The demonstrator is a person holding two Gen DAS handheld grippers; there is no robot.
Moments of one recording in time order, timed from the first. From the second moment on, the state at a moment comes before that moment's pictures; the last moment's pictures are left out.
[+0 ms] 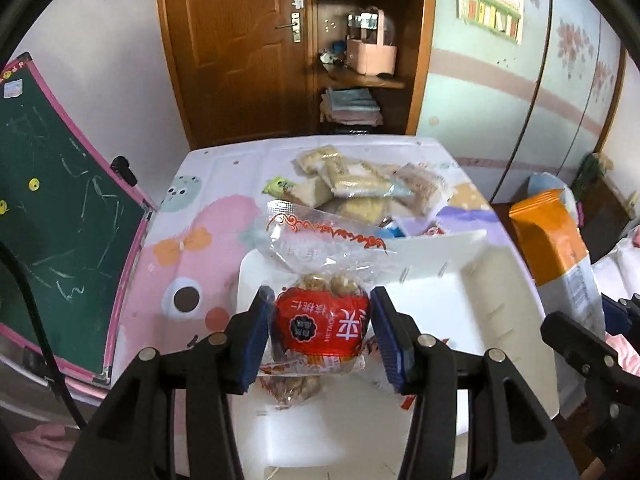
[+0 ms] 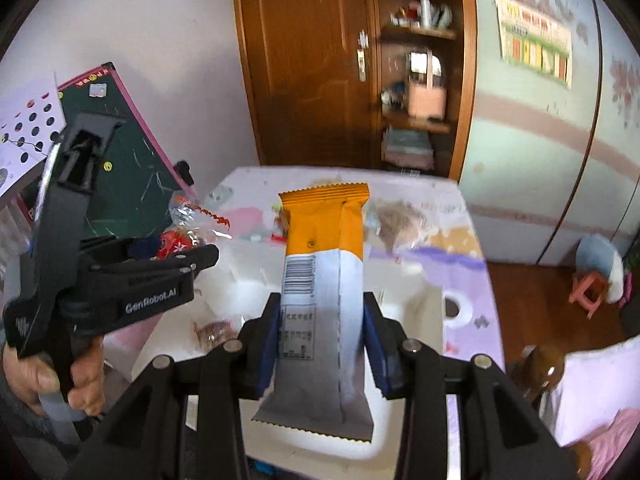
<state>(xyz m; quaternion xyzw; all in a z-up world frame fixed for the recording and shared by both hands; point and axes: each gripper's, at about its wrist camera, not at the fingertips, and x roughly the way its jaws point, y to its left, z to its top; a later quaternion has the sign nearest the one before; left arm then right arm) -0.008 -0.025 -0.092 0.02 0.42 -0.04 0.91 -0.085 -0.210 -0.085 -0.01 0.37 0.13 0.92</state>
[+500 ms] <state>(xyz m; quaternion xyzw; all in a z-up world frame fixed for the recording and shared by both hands) -0.006 -0.034 -0.119 0.02 0.46 -0.03 0.89 -0.079 -0.208 -0.114 -0.01 0.42 0.13 0.90</state>
